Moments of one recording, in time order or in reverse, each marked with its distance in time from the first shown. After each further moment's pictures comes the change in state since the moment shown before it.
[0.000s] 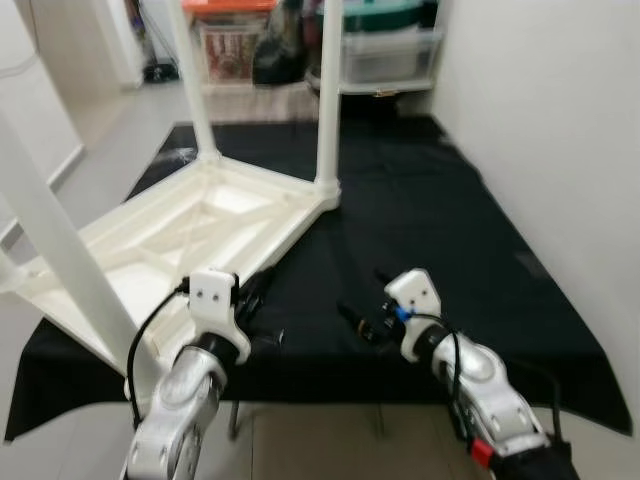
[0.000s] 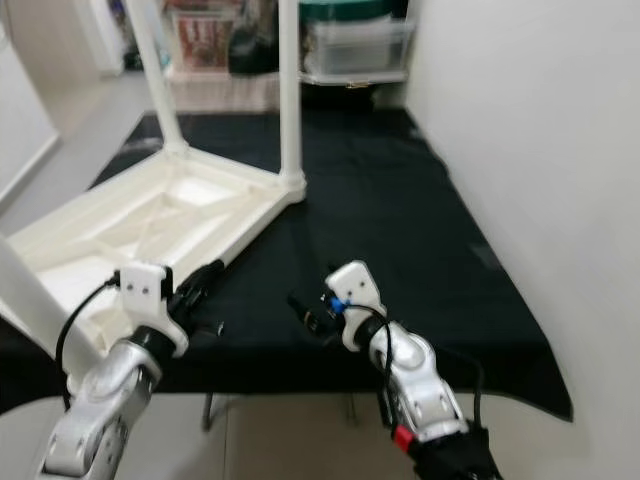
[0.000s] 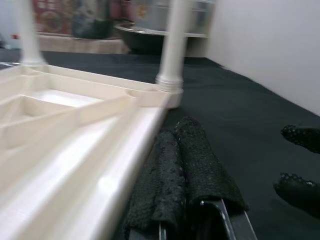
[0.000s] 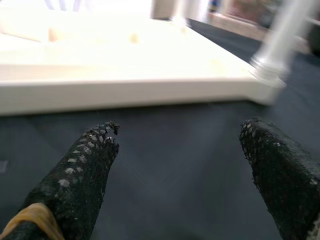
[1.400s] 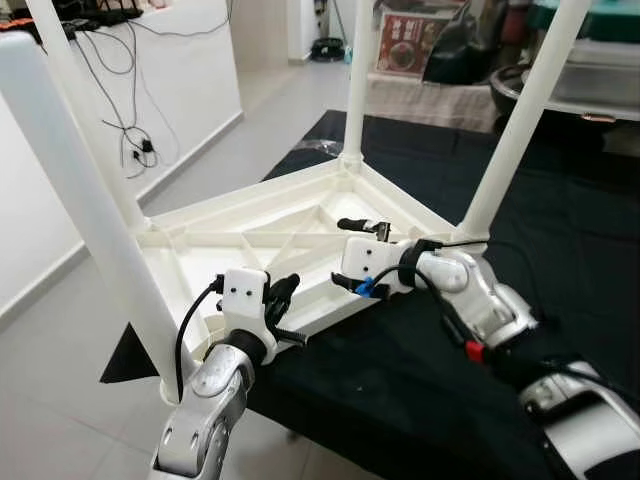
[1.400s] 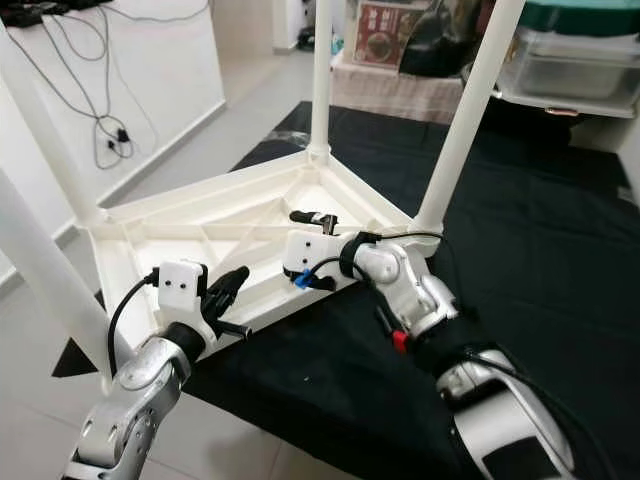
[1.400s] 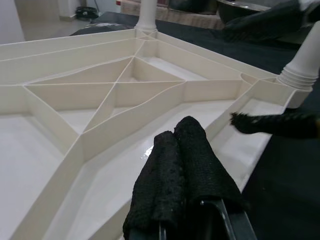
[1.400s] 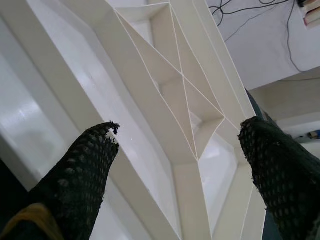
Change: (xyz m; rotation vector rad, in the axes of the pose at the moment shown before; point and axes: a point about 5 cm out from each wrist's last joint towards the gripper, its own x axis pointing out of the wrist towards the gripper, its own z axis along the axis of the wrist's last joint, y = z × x) left arm 0.020 -0.028 -0.007 -0.013 0.091 -0.046; right arm 0.054 -0.052 0.084 -0.852 0.179 0.282
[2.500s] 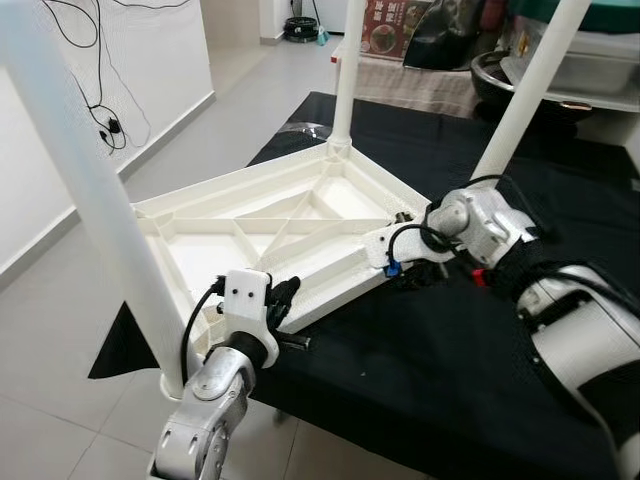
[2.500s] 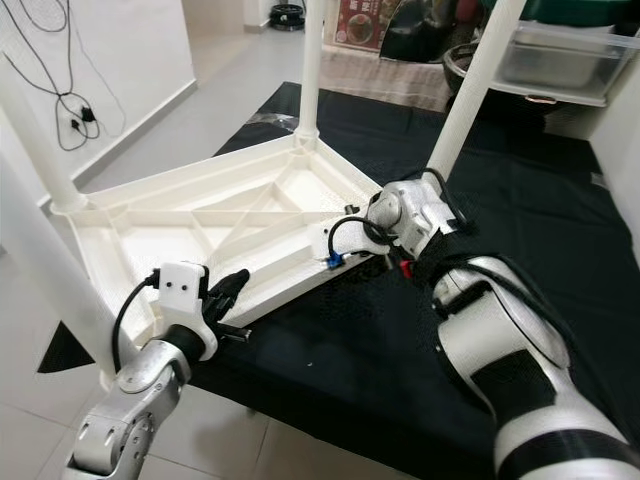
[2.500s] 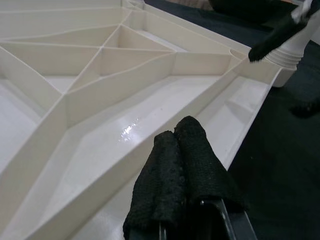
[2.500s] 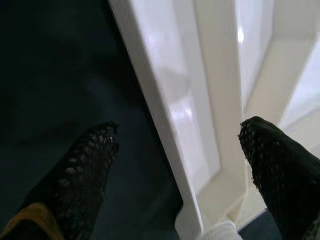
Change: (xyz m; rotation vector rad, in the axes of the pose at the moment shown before) left arm -0.006 -0.009 -0.001 -0.026 0.025 -0.004; right arm -0.013 -0.049 -0.025 -0.247 0.453 0.423
